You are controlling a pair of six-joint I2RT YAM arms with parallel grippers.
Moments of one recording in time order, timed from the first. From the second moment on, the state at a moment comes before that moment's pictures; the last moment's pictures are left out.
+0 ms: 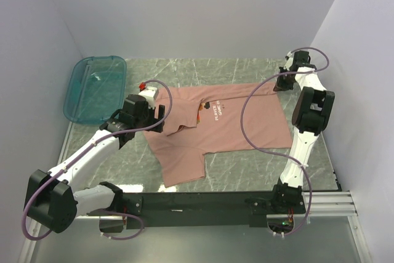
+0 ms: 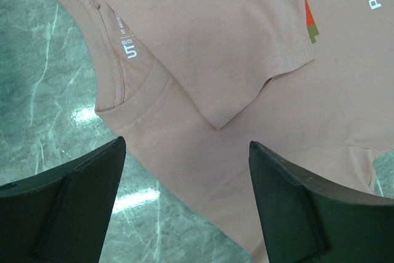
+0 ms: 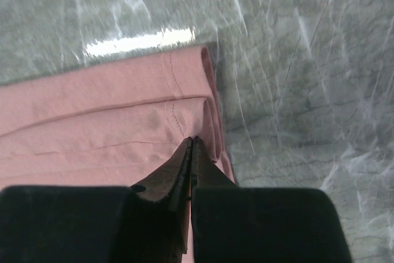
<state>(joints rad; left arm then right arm) -0.44 1.15 0.79 -0.32 -0.06 -0.16 -0.24 2.33 1.94 -0.65 -0.27 0.04</state>
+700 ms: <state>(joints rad) -0.44 1.15 0.79 -0.32 -0.05 -0.16 -0.25 2.17 1.77 -0.61 -0.23 -0.07</state>
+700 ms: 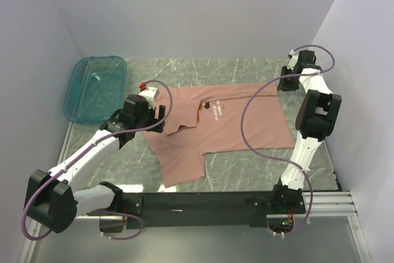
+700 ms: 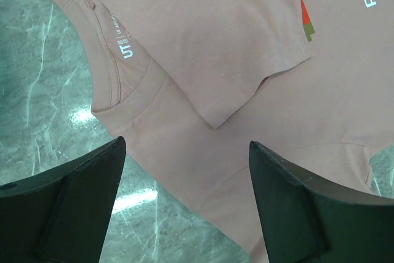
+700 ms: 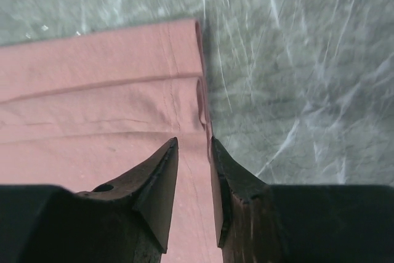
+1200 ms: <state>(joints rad) -0.45 1.15 0.79 -0.32 -0.05 -0.16 -0.25 2.33 2.02 -0.68 -0.28 -0.05</state>
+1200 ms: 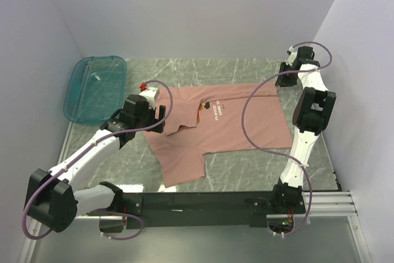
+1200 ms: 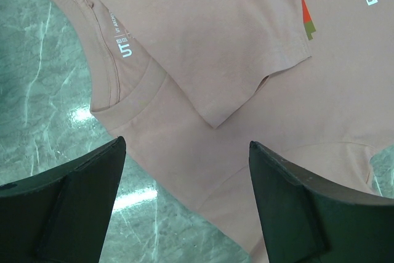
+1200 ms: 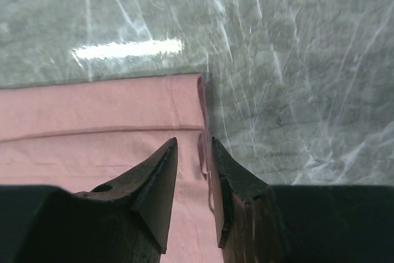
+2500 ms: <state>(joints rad) -0.45 1.16 0.79 -0.32 -0.05 -0.16 -0.24 2.41 2.10 -0.76 -0.30 -0.05</state>
